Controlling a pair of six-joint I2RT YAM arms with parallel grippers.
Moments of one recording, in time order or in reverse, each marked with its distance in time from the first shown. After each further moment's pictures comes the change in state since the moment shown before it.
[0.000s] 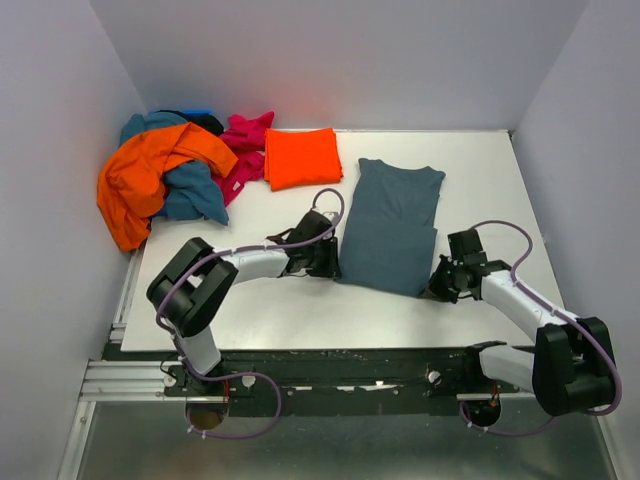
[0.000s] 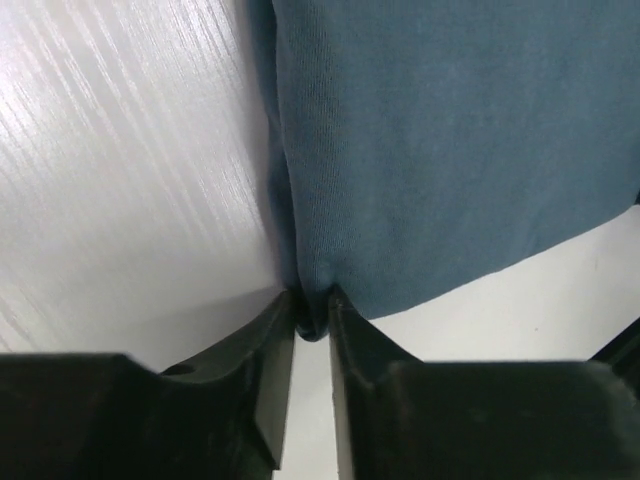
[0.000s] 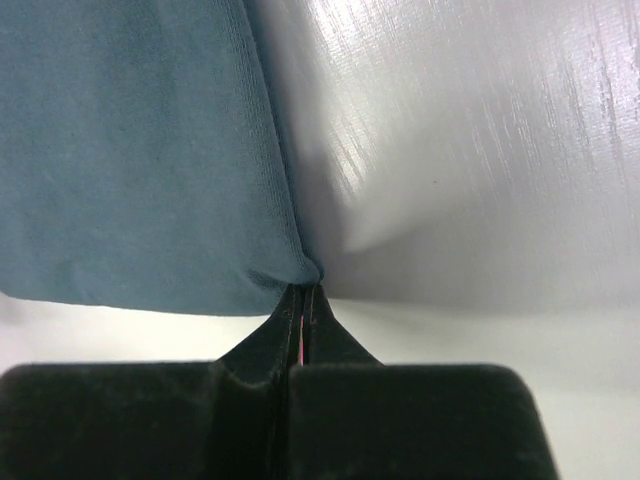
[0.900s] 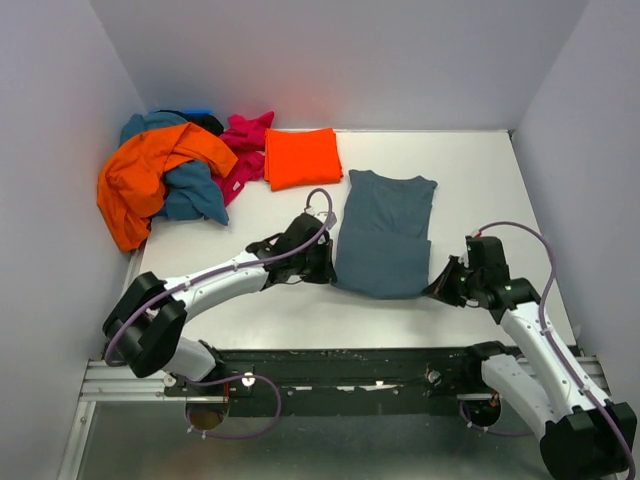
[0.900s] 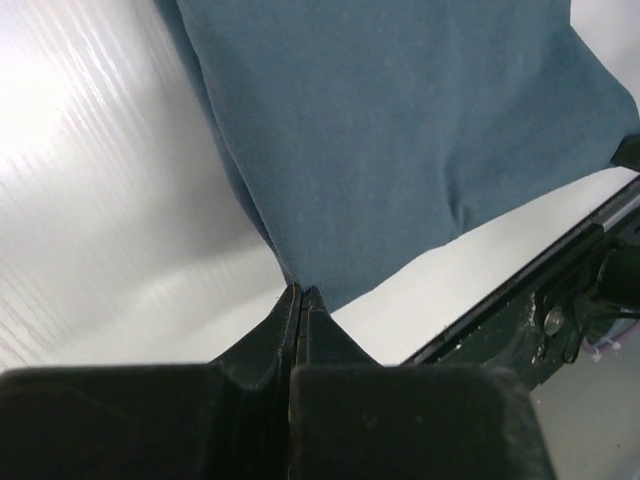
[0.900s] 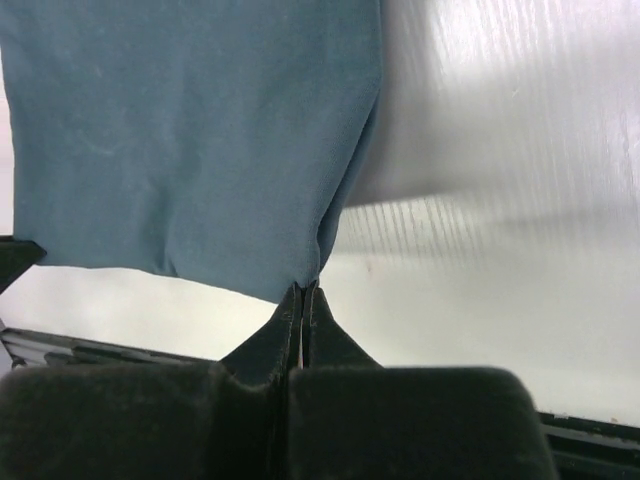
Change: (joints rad) left arm -0.061 -0.271 -0.021 -0.177 -0.022 -0.039; right arm 0.000 -0.371 0.034 -0.207 -0.095 -0.029
